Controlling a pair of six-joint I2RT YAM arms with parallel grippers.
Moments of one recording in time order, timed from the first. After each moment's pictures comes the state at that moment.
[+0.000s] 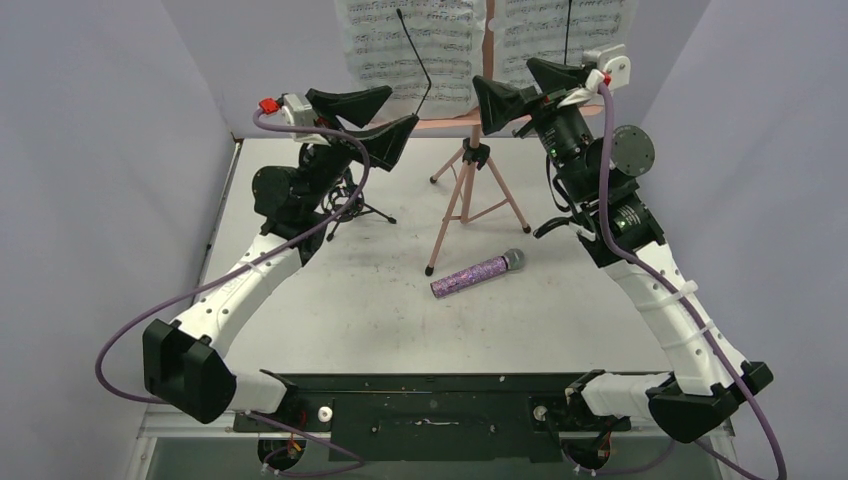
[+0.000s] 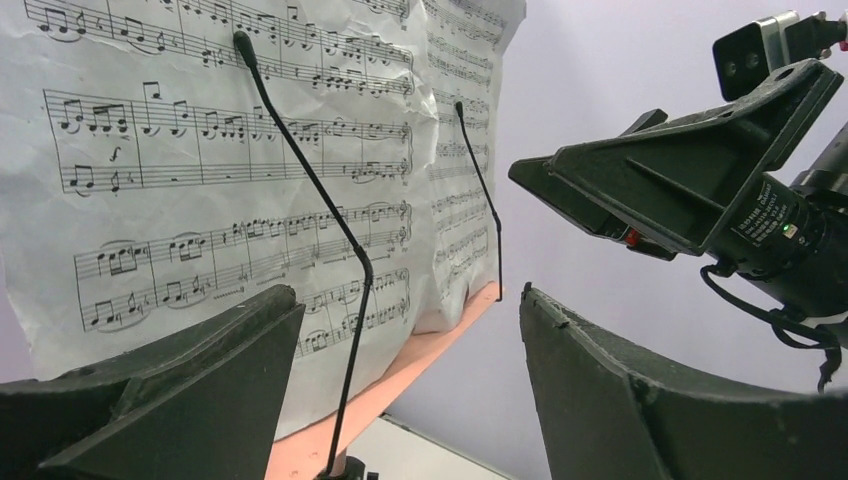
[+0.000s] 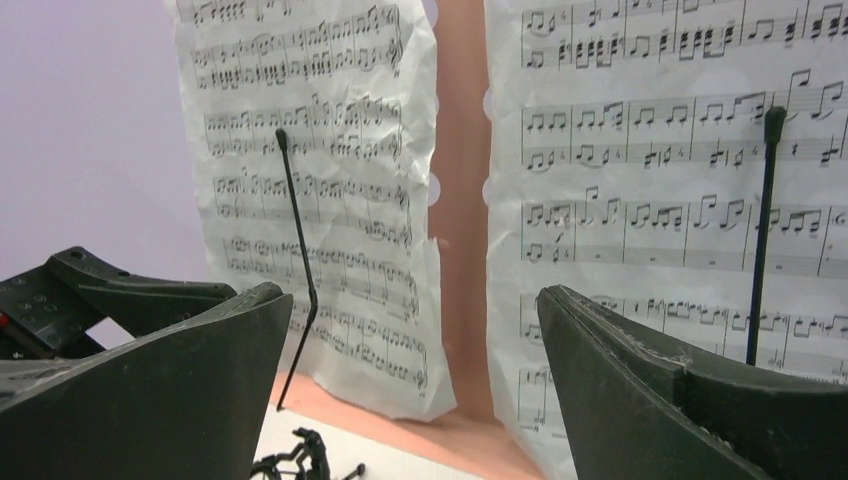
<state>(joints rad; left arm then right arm) -0.47 1.38 1.24 0.89 0.35 -0.51 0.56 1.27 1.61 0.12 0.04 0.07</state>
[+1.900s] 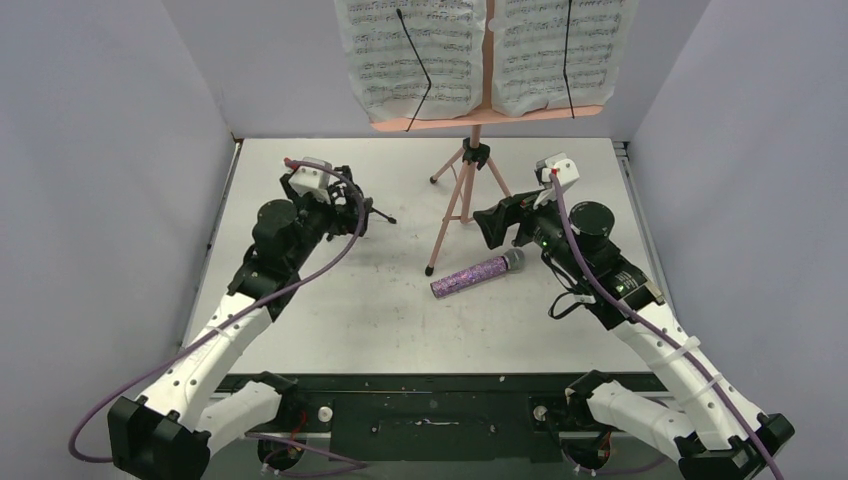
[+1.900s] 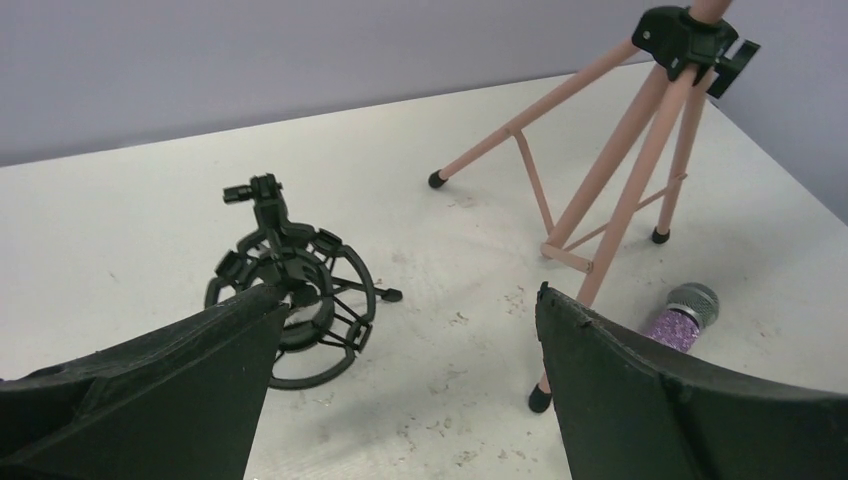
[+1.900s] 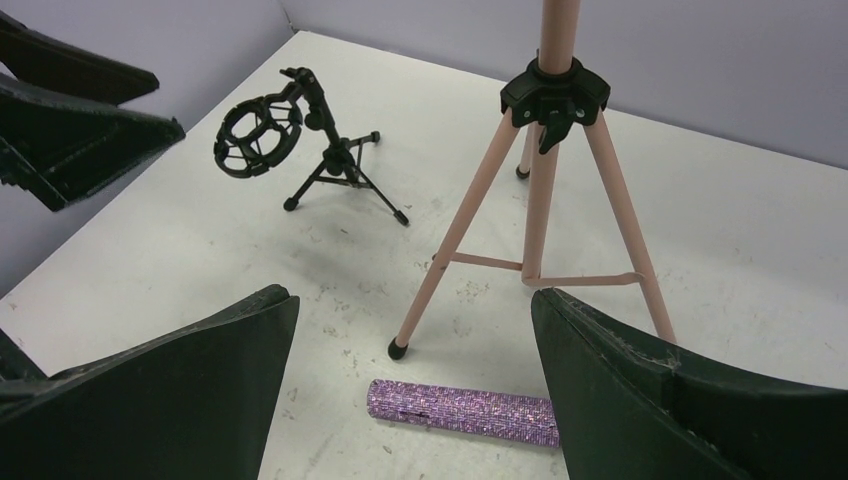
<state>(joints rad) -0.41 0.98 0.80 0.12 0.00 -0.15 0.56 0.92 1.02 -0.21 -0.05 0.16</state>
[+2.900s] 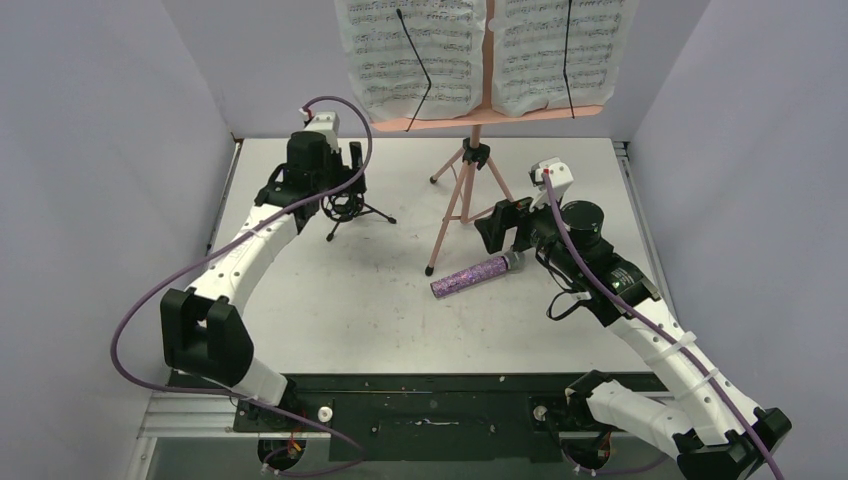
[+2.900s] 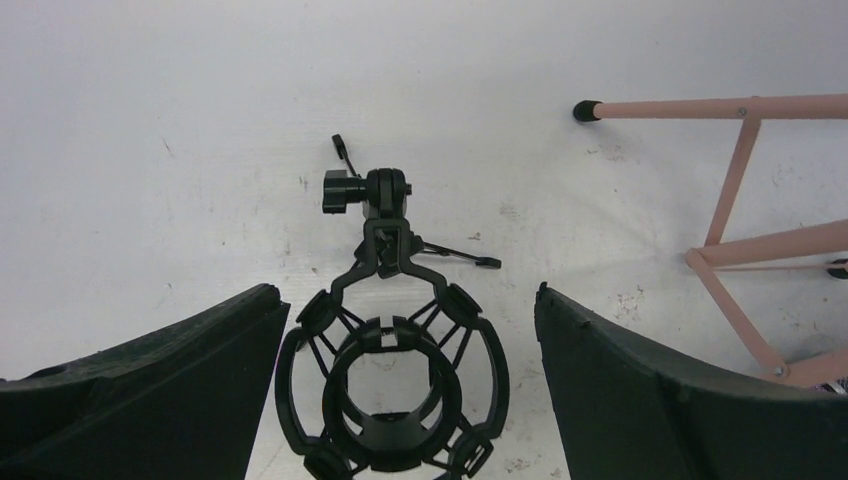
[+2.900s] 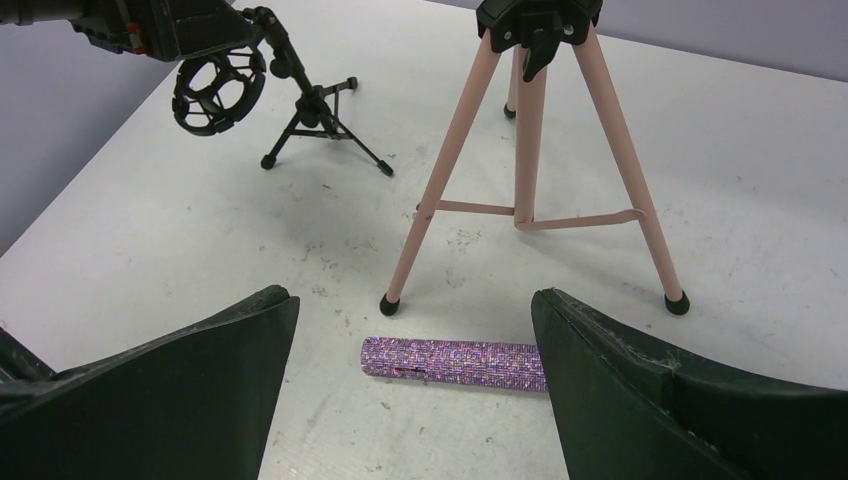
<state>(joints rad) -0.30 1.51 1.33 -0.32 -0.12 -0.23 0.56 0.94 1.02 -0.31 -0.01 0.19</state>
